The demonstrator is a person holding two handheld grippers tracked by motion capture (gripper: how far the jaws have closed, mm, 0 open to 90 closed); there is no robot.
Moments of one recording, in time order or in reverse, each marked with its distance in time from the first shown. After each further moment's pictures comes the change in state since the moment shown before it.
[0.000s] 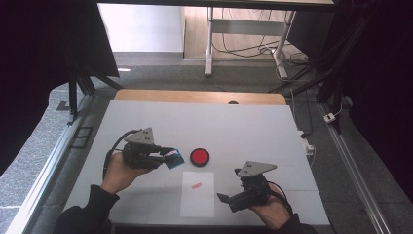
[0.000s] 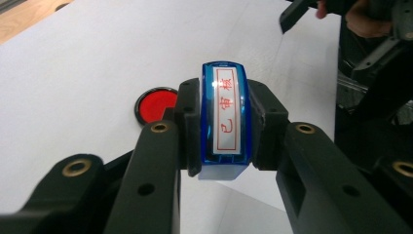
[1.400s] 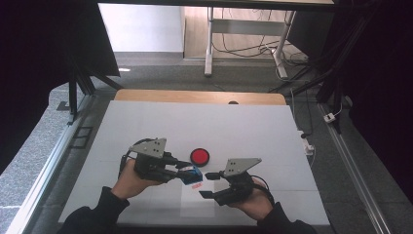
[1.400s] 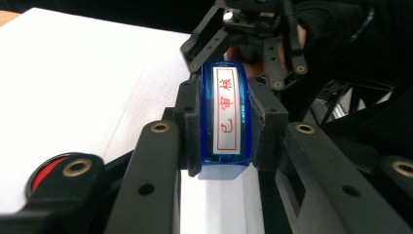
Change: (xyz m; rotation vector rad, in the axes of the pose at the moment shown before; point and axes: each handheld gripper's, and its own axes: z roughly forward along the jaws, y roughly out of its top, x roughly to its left) left arm -0.033 0.014 0.018 -0.116 -0.294 0.153; right arm 0.010 0.024 0.028 -0.102 0.290 -0.130
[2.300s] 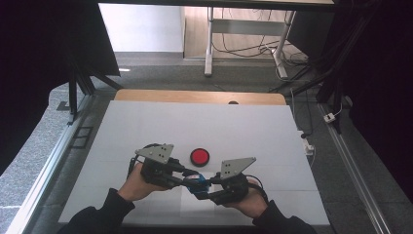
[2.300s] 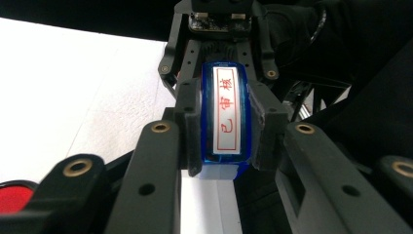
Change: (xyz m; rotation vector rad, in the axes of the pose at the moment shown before) left arm 0.000 -0.007 0.021 -0.050 -0.161 0.022; right arm 0.000 0.003 0.012 -0.041 0.174 -0.057
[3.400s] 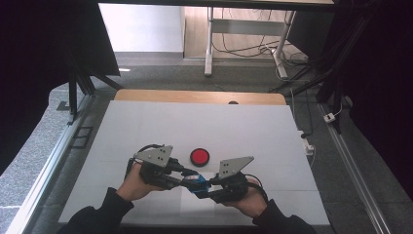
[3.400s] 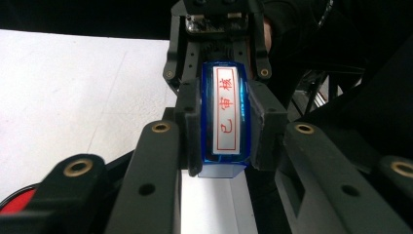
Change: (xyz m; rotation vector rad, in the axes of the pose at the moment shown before) left arm -0.005 0.002 -0.001 0.033 0.033 0.083; right arm -0.001 0.002 0.001 0.040 -0.001 -0.002
